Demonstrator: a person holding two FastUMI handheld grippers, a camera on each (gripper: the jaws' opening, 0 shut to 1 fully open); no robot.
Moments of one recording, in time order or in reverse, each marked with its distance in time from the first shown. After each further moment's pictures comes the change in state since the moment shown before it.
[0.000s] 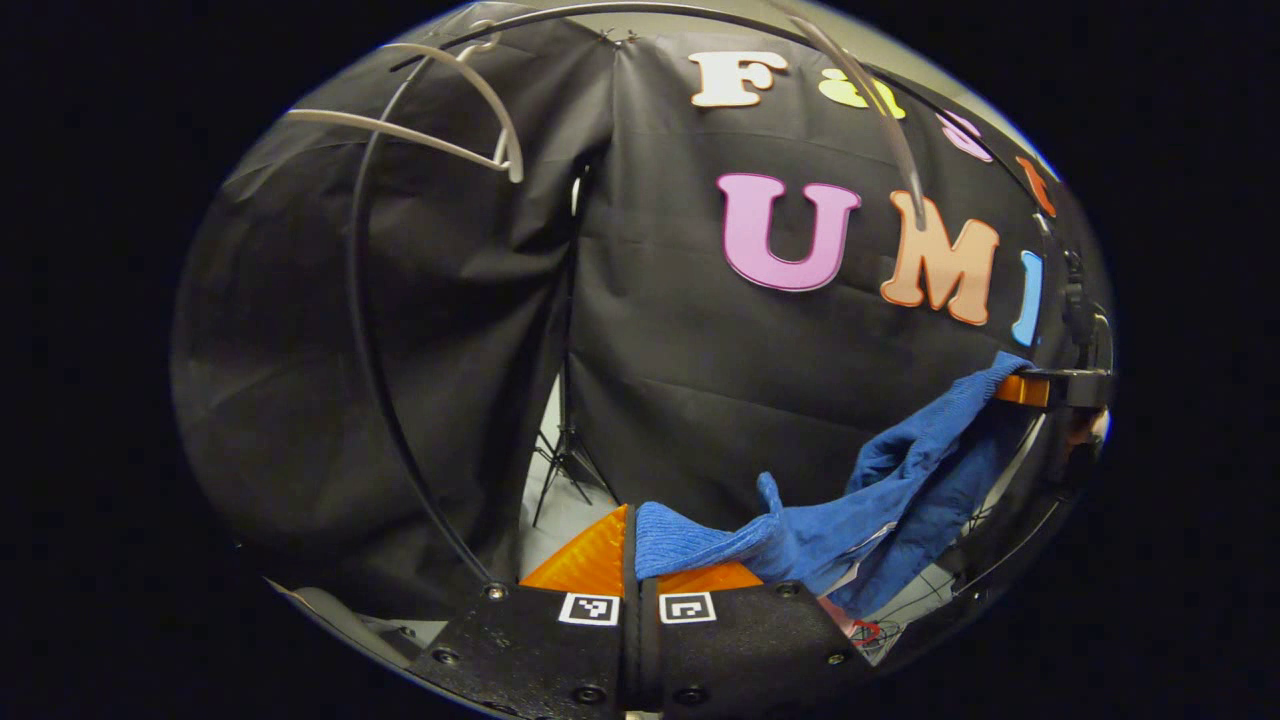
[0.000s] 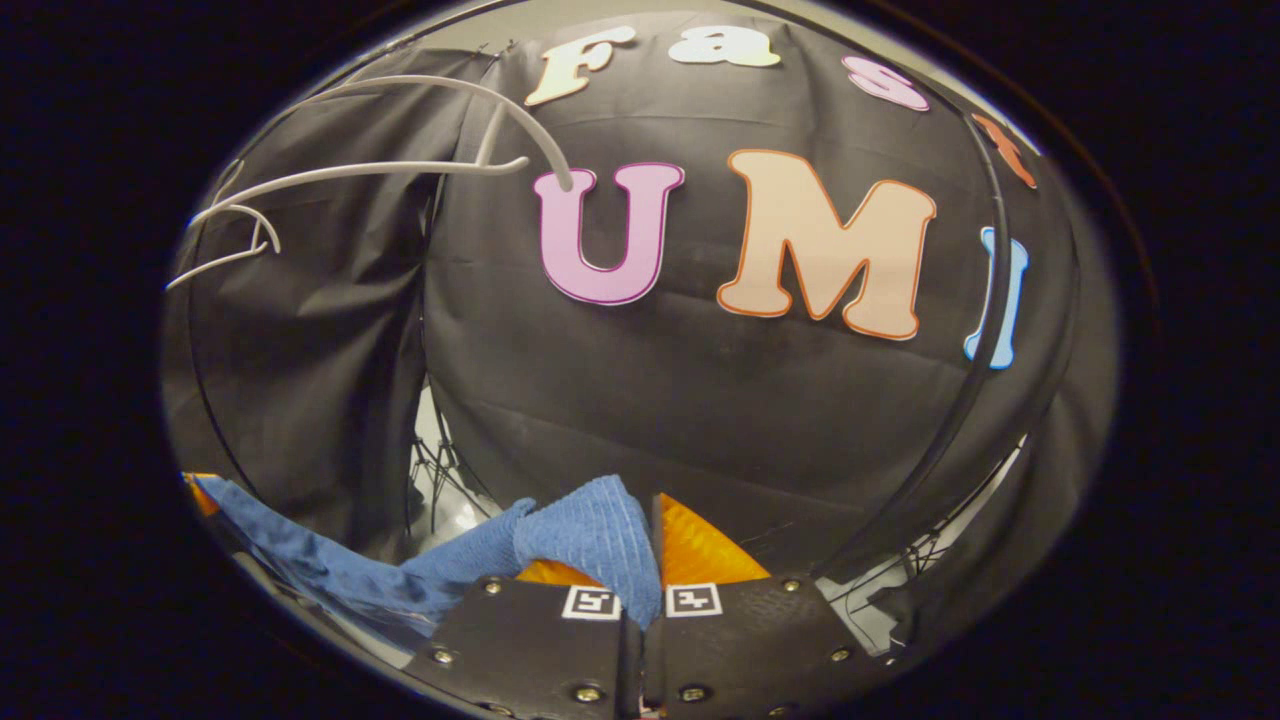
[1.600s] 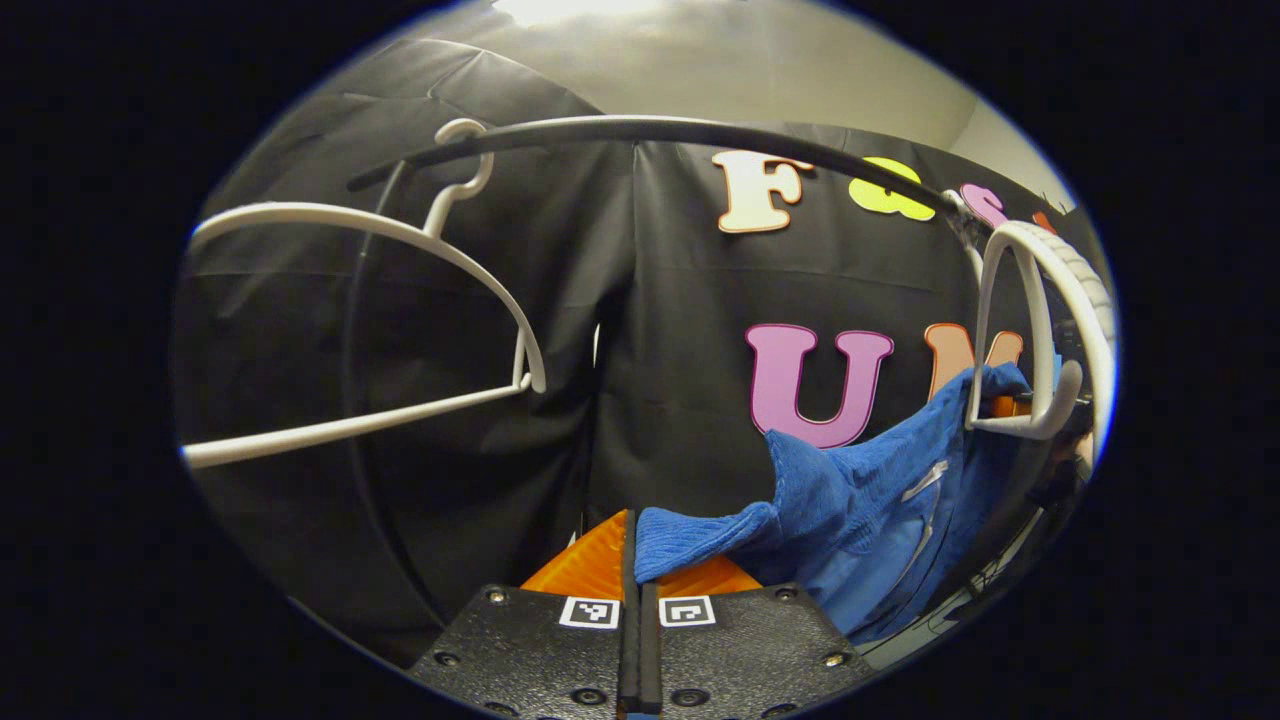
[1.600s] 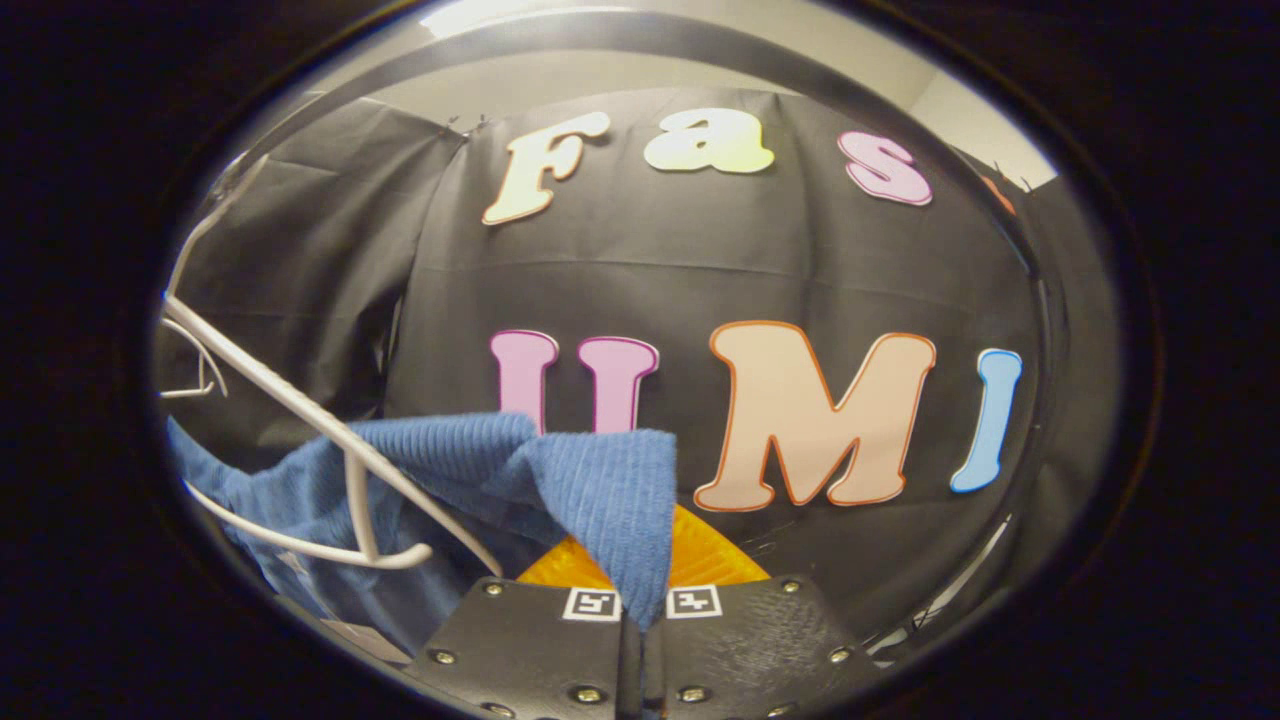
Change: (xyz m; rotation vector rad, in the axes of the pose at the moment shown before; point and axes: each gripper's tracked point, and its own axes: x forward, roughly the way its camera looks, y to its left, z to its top) left arm 0.026 0.056 0.202 0.002 -0.334 0.065; right arm 0.055 -0.026 0.213 0.054 -0.330 -0.112
